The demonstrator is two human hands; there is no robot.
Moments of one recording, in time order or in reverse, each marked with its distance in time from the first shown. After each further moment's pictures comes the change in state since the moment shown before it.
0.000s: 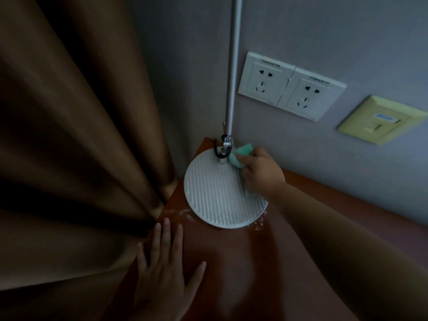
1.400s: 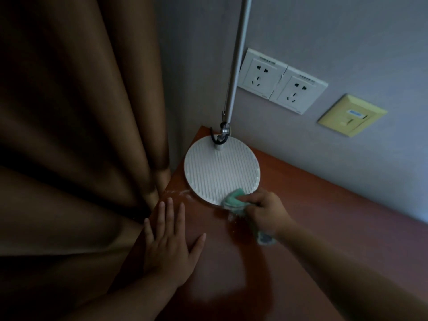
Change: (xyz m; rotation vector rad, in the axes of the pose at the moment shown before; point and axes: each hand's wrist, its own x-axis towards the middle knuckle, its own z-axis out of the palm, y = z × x) left_hand -0.001 0.000 -0.008 -0.045 -0.065 0.019; right_hand -0.116 -0.017 0.008 0.393 -0.101 0.267
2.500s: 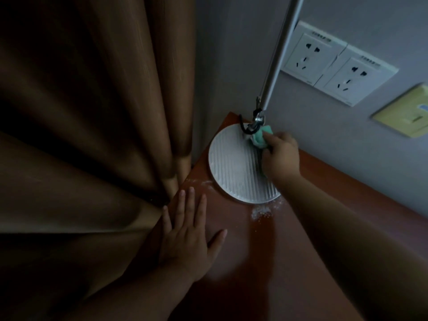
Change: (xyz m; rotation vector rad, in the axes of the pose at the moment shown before) left_hand 0.001 -0.002 0.009 0.061 0.080 0.019; right_hand 0.103 -0.026 0.011 -0.309 0.356 -0.269
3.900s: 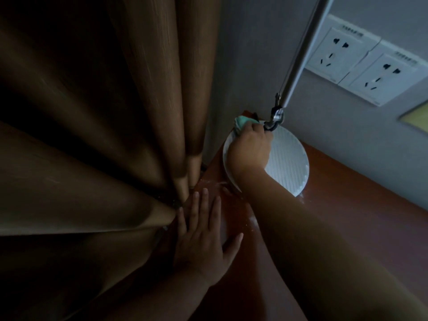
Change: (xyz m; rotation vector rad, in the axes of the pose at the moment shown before) left_hand -0.001 0.000 0.001 -0.054 -0.009 -0.007; right_hand 0.005 -0.095 0.048 -0.182 0.013 0.137
